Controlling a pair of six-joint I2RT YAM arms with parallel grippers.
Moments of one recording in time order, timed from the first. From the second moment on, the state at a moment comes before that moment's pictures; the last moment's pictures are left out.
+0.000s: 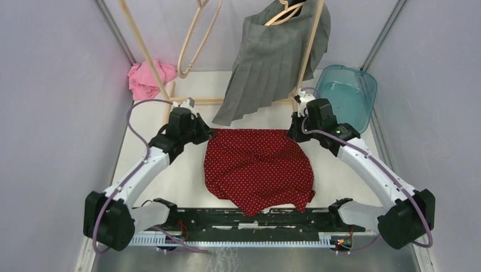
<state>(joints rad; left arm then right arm) -0.35 1.20 0.78 -0.24 0.13 -0.68 0.44 1.20 0.97 -0.52 -0.13 0.27</state>
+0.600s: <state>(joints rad) -0.35 1.07 1.45 -0.60 0.13 -0.63 0.44 1.16 1.54 -0.70 -0.17 0.27</state>
